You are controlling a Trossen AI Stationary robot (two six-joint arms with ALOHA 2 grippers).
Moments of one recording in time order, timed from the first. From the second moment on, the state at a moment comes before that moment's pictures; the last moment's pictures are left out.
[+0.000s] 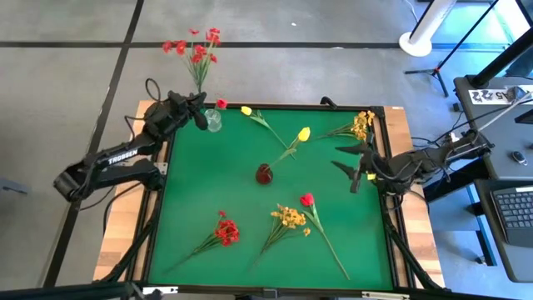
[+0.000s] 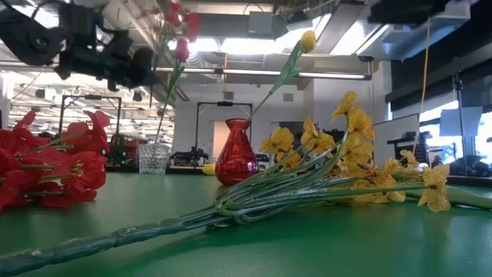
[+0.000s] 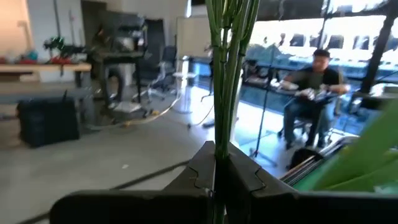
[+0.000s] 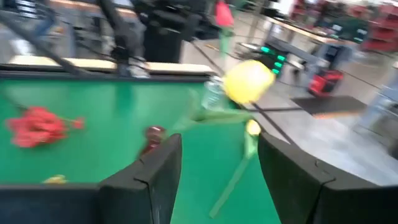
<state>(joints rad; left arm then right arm) 0.95 0.92 0.29 0.67 0.02 -0.05 0.38 0.63 0.64 -0.25 0.74 0.00</state>
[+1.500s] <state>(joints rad) 1.03 1.34 0.29 0.71 0.09 -0.04 0.09 0.54 0.51 -0.23 0.54 0.05</state>
